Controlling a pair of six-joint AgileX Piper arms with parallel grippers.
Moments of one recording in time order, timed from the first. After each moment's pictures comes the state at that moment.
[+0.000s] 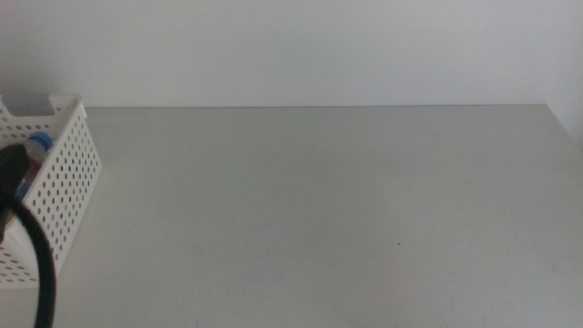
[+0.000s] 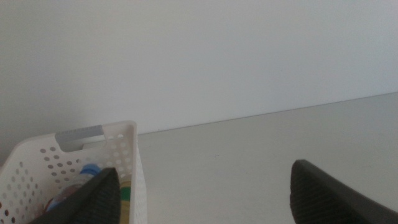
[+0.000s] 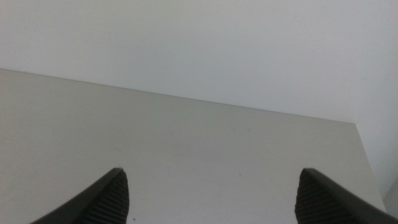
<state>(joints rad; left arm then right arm) -0.14 0.49 -0.56 0.04 0.32 0.02 0.18 0.46 -0.53 0.06 0.37 -0.09</state>
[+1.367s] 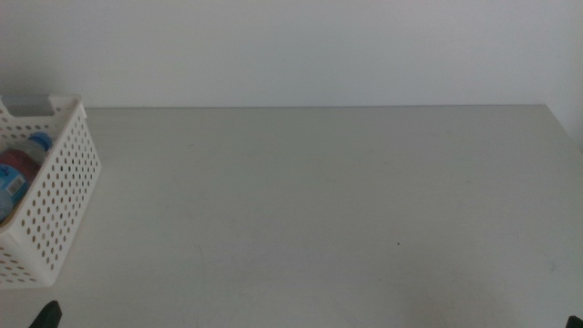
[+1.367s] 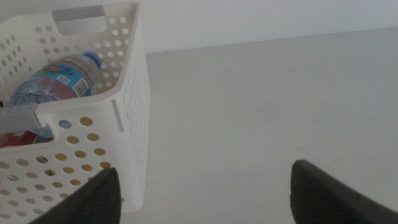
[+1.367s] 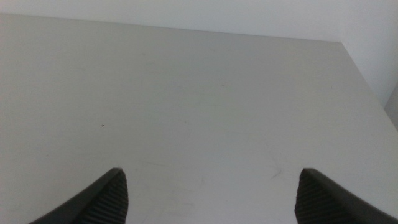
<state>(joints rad) -0.07 -0.01 0.03 0.02 0.26 0.02 0.08 -0.01 0.03 0.06 0.31 -0.09</state>
